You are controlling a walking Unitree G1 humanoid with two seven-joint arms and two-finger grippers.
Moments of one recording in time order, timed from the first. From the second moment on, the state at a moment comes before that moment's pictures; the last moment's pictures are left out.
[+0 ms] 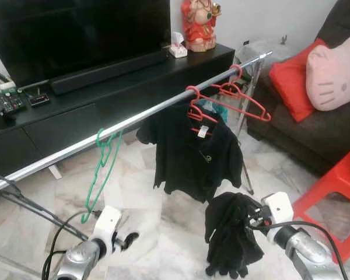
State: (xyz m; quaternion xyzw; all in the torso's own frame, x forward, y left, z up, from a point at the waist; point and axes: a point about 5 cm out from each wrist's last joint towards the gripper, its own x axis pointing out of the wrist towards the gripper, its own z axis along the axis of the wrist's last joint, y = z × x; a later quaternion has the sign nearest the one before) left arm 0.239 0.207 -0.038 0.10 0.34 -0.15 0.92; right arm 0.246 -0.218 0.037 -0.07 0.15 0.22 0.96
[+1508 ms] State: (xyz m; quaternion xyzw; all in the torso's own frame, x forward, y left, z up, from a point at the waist) left arm 0.187 0.222 -0.074 0.09 0.44 -0.04 0.89; right arm 0.207 -0.242 -0.036 -0.04 0.27 0.03 0.96
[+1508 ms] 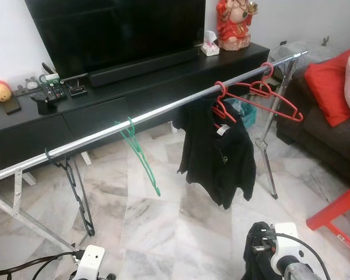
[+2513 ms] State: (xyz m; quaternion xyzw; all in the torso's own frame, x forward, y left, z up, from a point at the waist) left arm 0.180 0.220 -0.078 0.08 0.45 -0.03 0.89; right arm 0.177 -0.232 0.010 -0.12 0.05 -0.19 0.97
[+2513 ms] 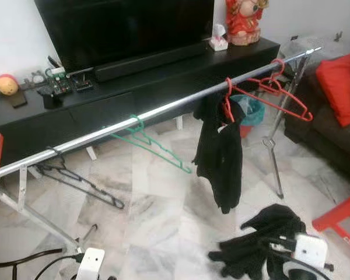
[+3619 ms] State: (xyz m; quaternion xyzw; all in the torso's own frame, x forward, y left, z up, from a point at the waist) left arm 0.184 0.208 -0.078 0.07 0.44 -0.05 0.89; right arm 0.205 -0.240 0.041 -0.15 0.02 -0.19 0.97
